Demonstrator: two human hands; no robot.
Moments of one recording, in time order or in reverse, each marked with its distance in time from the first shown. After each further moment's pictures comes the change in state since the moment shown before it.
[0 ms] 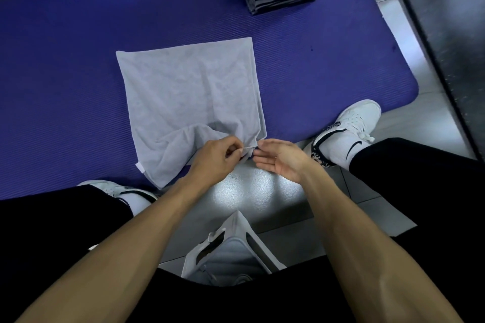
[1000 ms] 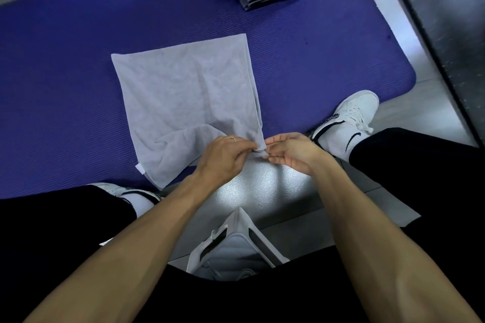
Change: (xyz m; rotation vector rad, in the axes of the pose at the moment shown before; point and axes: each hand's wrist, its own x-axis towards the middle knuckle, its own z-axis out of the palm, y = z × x) left_hand 0.005 0.008 0.012 0.241 0.073 0.468; right_hand -0.013 -0.010 -0.017 -0.095 -0.008 -0.028
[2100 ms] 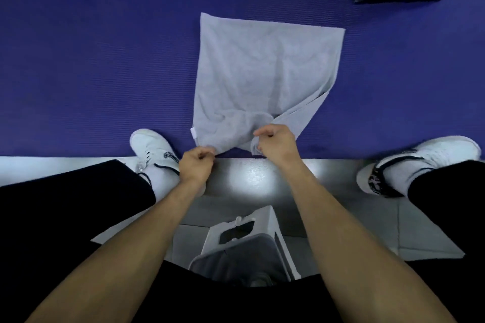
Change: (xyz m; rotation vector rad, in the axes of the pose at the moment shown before) left_hand -0.130 -0.074 -0.019 -0.483 0.492 -1.367; right_hand 0.063 0.020 0.145 -0.726 0.088 -0.256
